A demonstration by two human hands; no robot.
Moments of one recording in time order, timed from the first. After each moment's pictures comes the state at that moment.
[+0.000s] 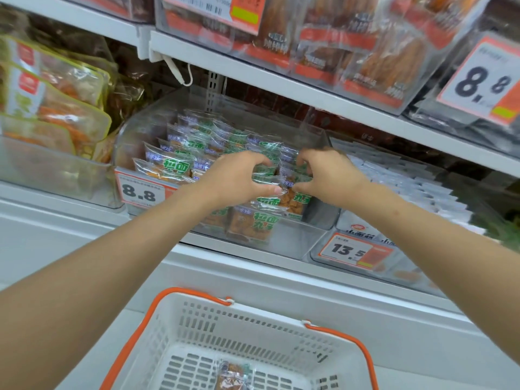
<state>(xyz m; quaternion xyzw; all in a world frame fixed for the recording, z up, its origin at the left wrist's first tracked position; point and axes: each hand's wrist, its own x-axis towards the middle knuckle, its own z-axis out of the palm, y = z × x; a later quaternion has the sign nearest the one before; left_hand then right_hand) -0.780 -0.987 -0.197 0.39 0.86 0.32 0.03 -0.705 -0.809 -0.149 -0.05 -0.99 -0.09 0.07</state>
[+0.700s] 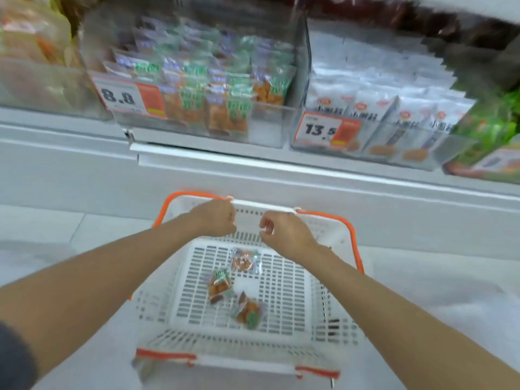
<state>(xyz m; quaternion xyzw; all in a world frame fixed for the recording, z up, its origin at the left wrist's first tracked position) -0.638 -1.025 -0.364 0.35 0.88 0.11 0.29 -0.511 -0.880 -0.354 -0.15 -0.95 0.25 -0.10</state>
